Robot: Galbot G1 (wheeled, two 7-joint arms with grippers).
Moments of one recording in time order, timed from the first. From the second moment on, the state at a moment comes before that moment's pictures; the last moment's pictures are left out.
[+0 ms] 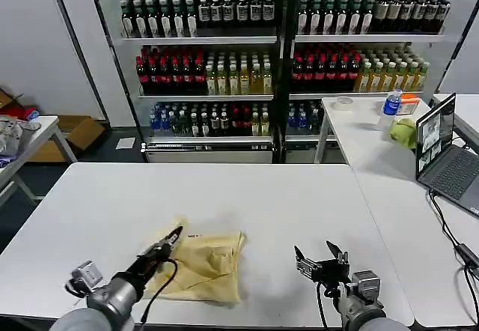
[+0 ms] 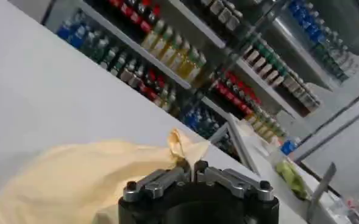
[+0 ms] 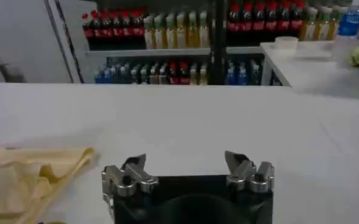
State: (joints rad) left arm 1.47 -1.22 -0.54 -2.27 -1.17 0.55 -0.30; right arm -1.47 1.05 0.34 2.27 0.59 -0.56 0.34
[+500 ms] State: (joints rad) left arm 1.39 -1.28 -0.36 -2.20 -1.11 0.55 -0.31; right arm -1.45 1.04 0.35 2.25 0.60 -0.56 0.34
